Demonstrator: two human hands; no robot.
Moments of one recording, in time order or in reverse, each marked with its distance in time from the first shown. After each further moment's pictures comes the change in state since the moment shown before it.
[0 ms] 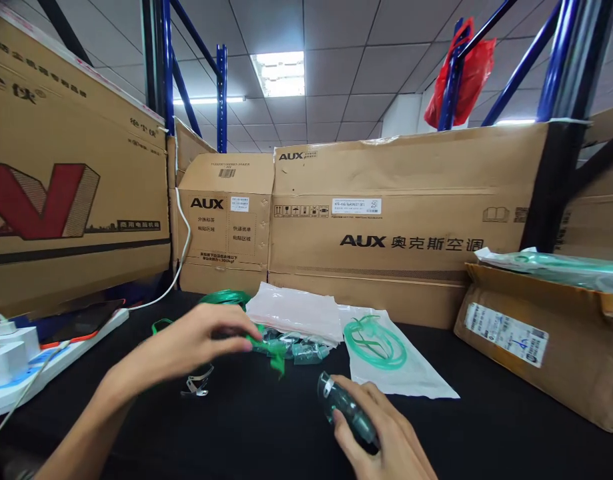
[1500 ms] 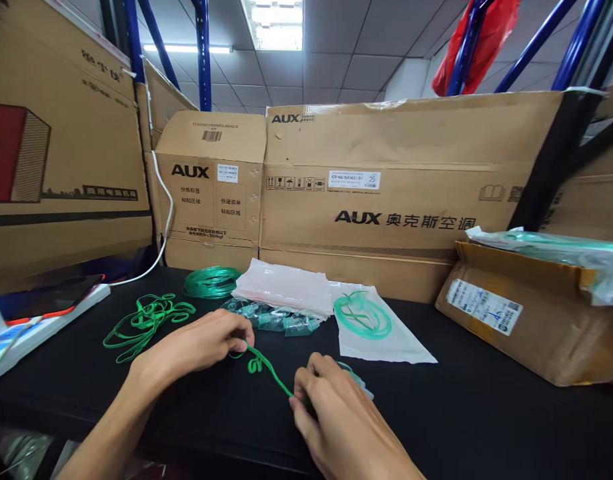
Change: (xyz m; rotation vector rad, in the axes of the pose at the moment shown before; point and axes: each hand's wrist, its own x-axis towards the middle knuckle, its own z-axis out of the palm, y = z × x) left_hand -0.002 -0.036 0.054 0.116 -0.243 -0.287; right_hand 0.005 -0.041 0.011 -0.299 -0.306 -0.144
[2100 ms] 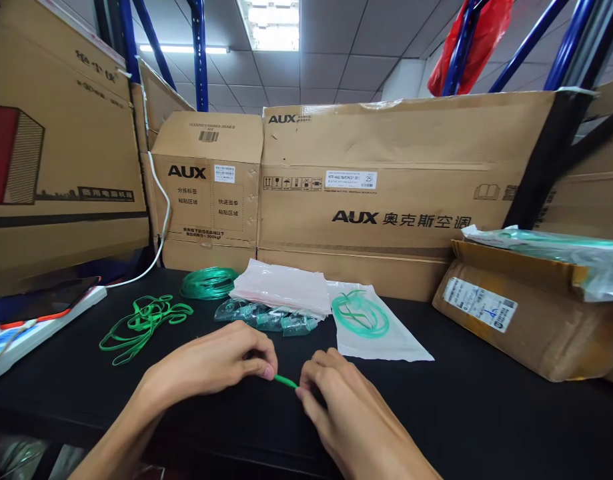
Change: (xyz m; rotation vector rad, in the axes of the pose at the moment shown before) left_hand -0.002 0.042 0.007 -0.133 -0.089 0.197; right_hand 0.002 0.017 -0.006 0.117 0.021 -0.047
